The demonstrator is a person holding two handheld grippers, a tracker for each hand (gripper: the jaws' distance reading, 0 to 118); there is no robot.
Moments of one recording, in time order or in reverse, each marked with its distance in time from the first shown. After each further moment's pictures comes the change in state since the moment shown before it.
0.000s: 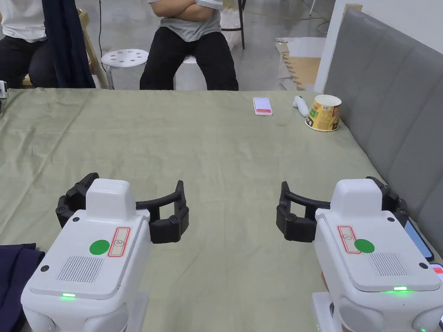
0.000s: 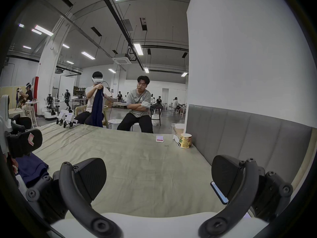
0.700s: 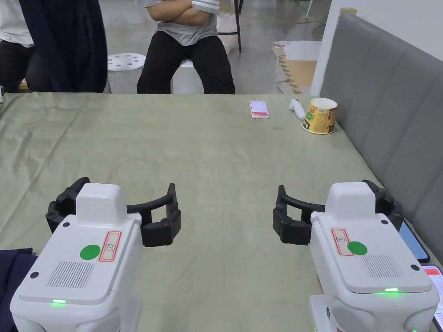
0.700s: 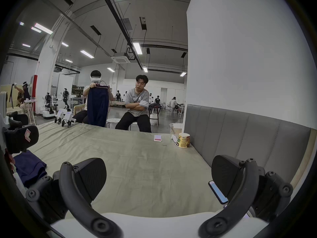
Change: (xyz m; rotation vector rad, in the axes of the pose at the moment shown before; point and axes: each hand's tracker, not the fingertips) left arm -0.003 0.002 0.003 0.004 0.018 0.004; right arm 0.000 -0.001 0.000 -0.005 -0.017 0.009
